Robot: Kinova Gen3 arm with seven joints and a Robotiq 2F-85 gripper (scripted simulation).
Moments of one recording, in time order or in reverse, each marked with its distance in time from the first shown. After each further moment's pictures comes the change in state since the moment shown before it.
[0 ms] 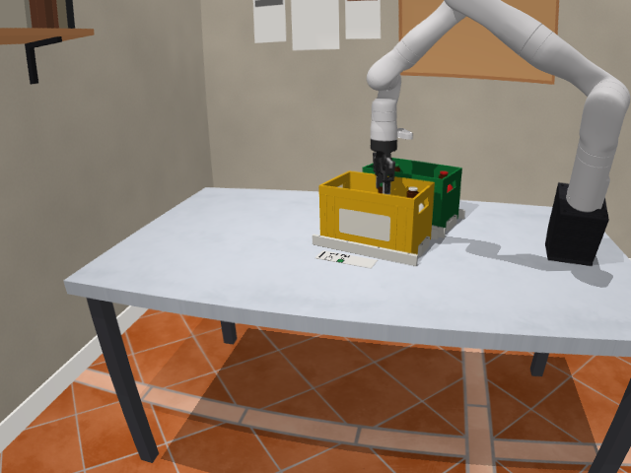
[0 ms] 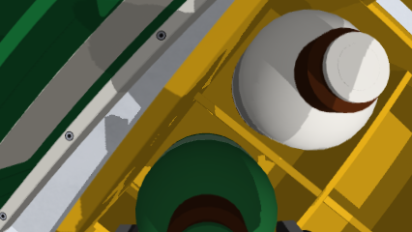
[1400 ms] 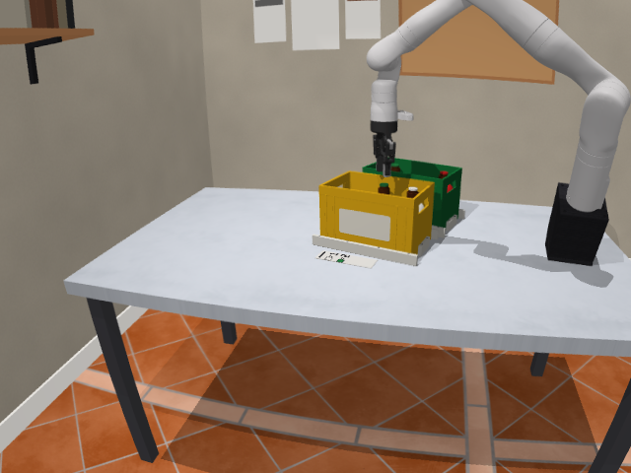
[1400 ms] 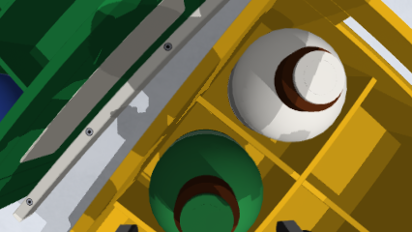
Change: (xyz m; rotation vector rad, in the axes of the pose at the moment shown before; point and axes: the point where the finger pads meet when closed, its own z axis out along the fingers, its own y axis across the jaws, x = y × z) arm 0.000 0.000 -0.052 0.000 0.000 0.000
